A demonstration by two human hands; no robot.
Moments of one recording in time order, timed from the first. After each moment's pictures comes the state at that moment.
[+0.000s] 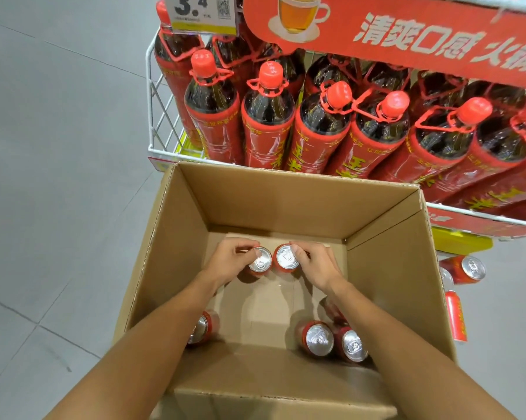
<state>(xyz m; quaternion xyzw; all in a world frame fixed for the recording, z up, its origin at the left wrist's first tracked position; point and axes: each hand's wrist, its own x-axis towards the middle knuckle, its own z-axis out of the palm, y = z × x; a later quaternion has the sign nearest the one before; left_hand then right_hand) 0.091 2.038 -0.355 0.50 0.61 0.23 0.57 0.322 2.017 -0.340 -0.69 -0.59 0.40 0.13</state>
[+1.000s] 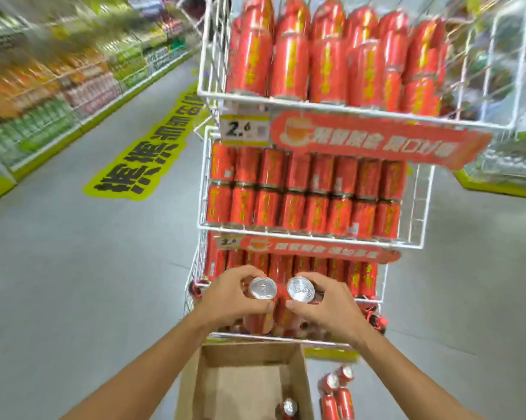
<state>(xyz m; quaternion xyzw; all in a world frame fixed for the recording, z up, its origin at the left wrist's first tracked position) 0.120 2.077 0.378 0.72 0.46 0.25 0.46 0.362 2.011 0.387 -0.66 -0.62 0.30 0.31</state>
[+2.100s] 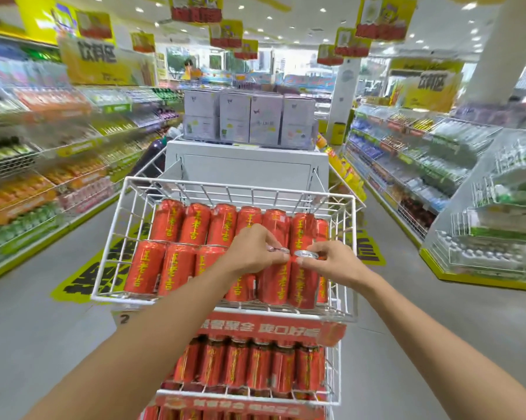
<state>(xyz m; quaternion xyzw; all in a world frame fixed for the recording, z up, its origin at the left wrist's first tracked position) 0.397 2.267 0.766 0.82 0.45 0.27 0.23 0.625 2.219 0.747 -0.66 -0.67 0.19 0.28</state>
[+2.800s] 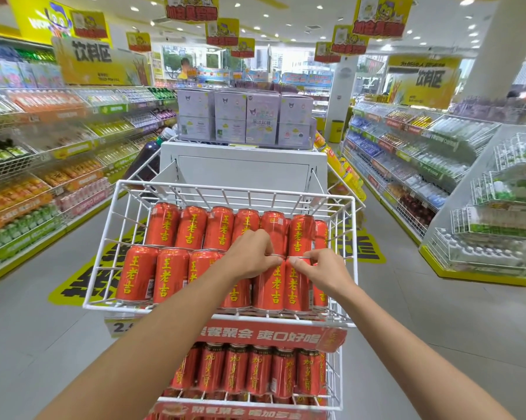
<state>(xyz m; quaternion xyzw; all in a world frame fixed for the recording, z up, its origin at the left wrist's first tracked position) 0.405 2.286 0.758 0.86 0.45 0.18 0.12 0.602 2.229 0.722 -0.69 -0.63 0.14 0.33</state>
